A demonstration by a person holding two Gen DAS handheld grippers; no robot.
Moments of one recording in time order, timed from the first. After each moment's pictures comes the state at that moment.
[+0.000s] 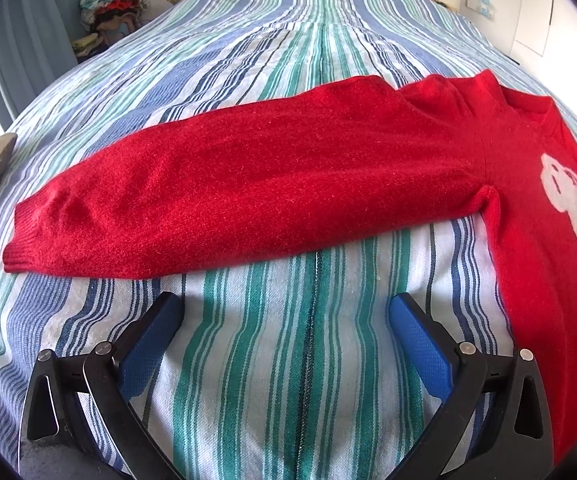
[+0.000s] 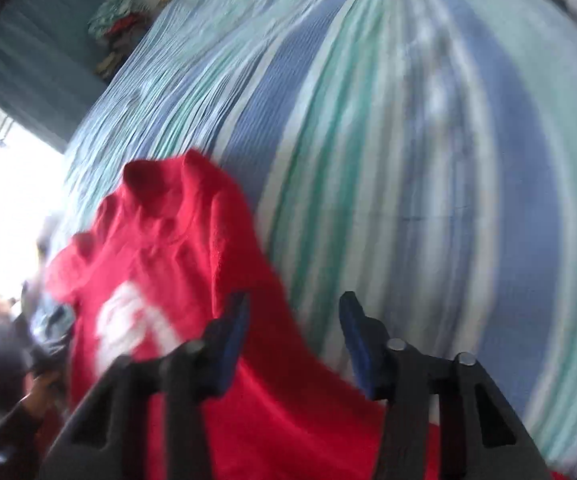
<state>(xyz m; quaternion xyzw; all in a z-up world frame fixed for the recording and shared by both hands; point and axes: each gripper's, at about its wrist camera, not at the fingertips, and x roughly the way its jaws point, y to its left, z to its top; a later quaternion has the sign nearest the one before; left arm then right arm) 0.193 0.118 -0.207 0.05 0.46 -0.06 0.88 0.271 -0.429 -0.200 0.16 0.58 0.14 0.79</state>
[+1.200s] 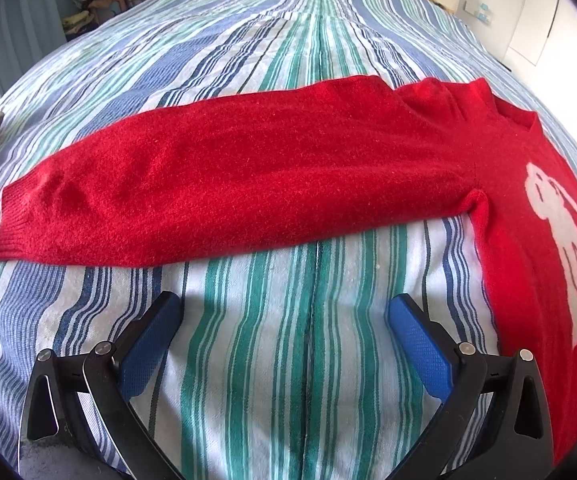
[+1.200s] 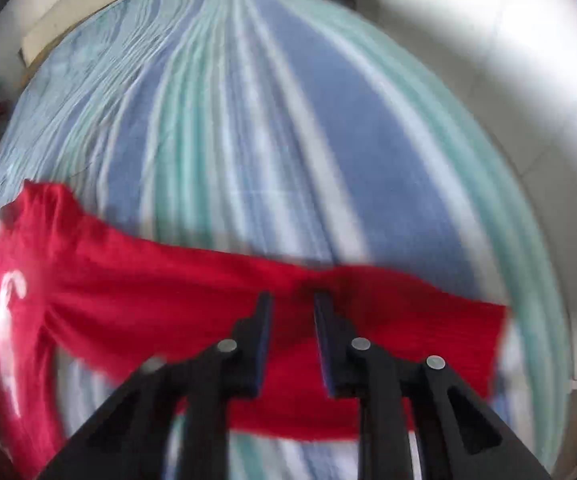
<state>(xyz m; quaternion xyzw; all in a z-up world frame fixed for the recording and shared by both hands) 0.195 0.132 -0.201 0.01 0.49 -0.09 0.87 0.016 -0.624 -0.168 0.17 0.50 -0.21 0.82</state>
